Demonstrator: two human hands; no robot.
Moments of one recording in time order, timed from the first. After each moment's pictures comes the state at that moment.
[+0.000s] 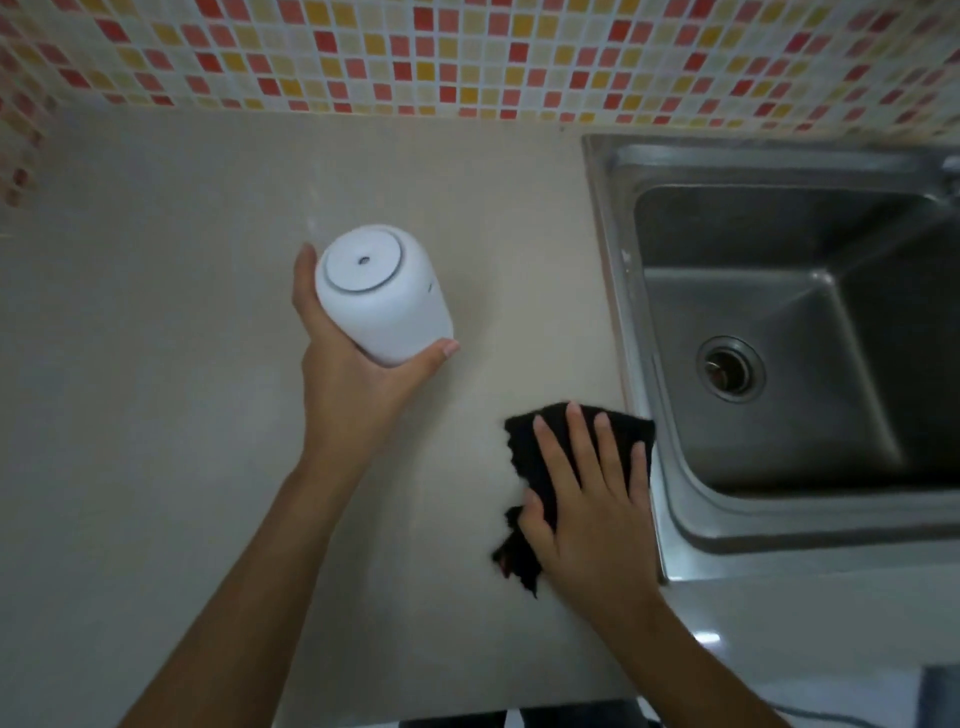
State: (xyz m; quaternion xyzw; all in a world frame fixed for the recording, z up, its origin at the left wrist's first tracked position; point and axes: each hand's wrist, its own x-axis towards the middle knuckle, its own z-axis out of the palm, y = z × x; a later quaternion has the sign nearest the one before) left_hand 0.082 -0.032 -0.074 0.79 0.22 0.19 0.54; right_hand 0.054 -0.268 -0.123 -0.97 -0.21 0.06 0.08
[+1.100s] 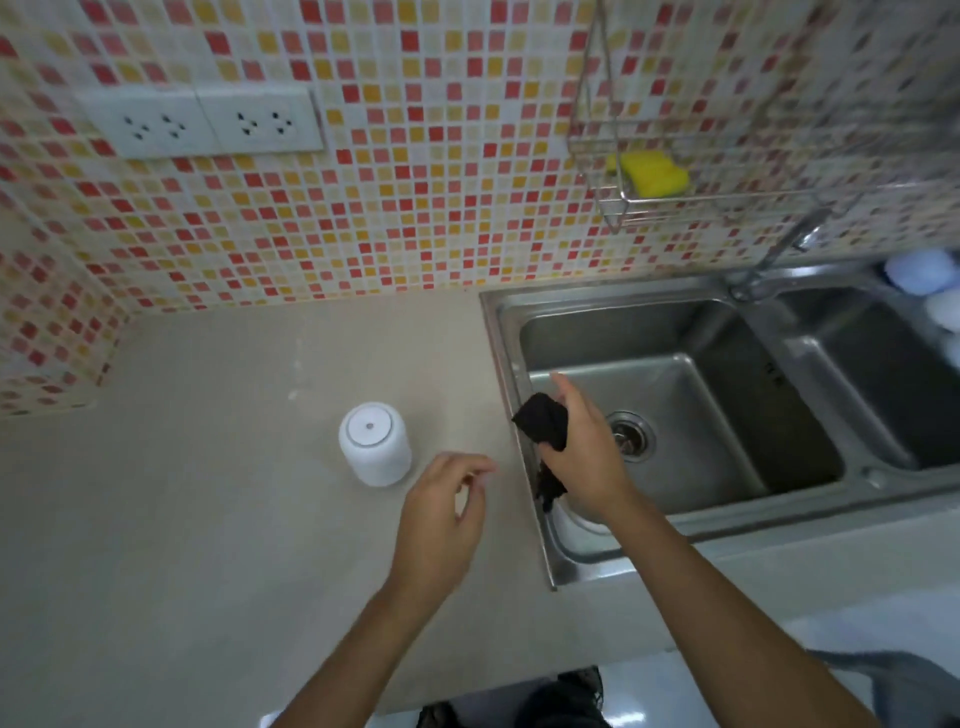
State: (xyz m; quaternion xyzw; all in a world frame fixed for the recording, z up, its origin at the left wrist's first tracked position) left_hand 0.030 -0.164 0.023 0.88 0.05 0.12 0.46; right_hand 0.144 -0.328 0.010 -0.92 -0.10 0.05 0.39
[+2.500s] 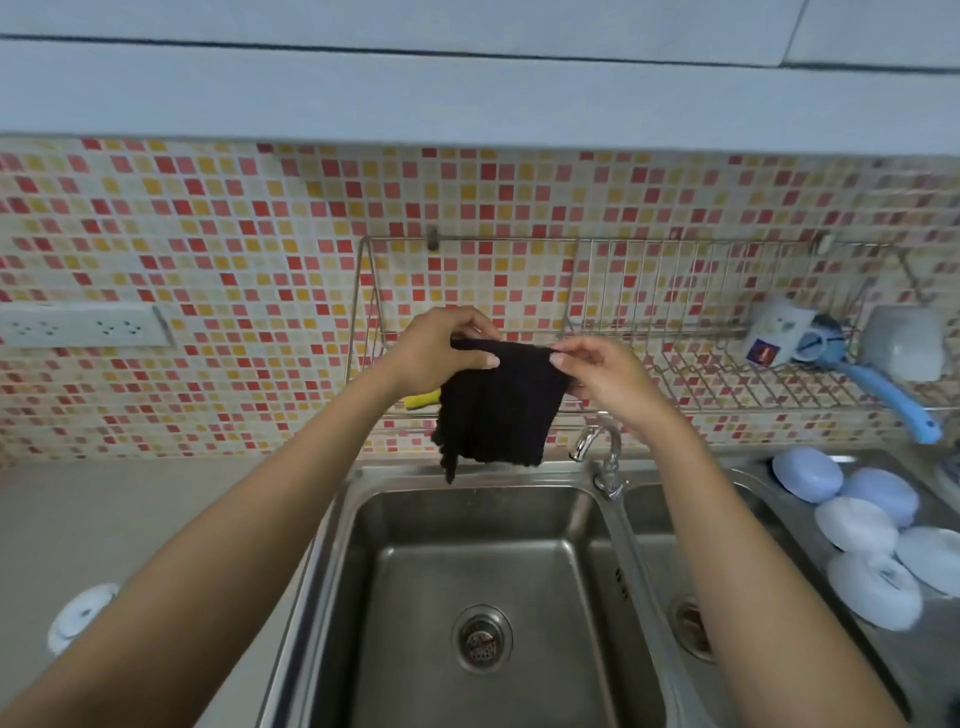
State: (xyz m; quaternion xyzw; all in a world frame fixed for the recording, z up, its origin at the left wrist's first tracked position) left_hand 0.371 -0.386 0.259 0.92 -0.06 0.11 0.38; right_hand 0.433 -0.606 0.229 -0.81 -0.21 0.05 0.55
